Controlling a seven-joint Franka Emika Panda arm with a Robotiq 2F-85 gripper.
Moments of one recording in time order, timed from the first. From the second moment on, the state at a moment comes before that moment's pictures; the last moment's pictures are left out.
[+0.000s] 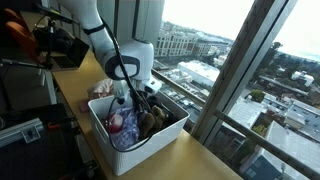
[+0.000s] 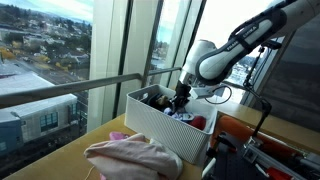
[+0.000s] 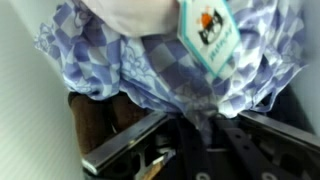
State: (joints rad) arm 0.05 0.41 -0.08 -2.19 0.05 2.71 0.22
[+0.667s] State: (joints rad) arm 0.05 0.08 -0.01 -2.06 0.17 2.51 0.19
